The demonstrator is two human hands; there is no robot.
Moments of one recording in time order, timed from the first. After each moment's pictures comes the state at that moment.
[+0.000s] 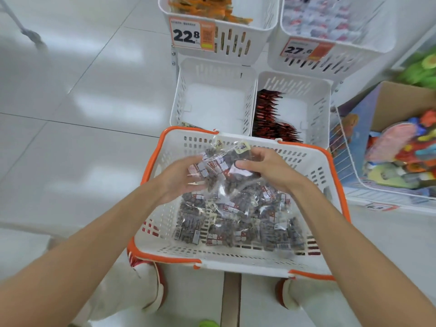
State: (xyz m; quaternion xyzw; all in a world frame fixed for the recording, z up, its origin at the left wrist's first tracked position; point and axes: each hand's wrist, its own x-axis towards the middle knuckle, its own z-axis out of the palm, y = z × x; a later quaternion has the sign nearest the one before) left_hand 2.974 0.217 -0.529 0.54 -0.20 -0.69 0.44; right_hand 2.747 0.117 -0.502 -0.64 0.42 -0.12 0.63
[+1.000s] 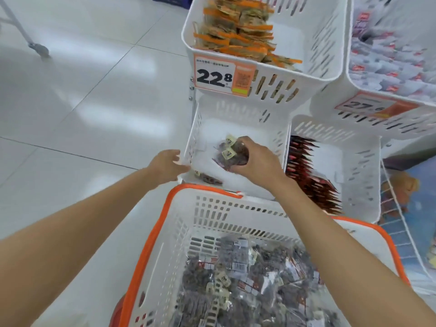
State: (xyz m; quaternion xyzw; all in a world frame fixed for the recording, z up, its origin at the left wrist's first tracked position) left_hand 3.111 0.054 -0.569 0.76 -0.31 -0.45 0.35; right_hand 2.889 -0.048 -0.538 -0.87 0.45 -0.09 0.18
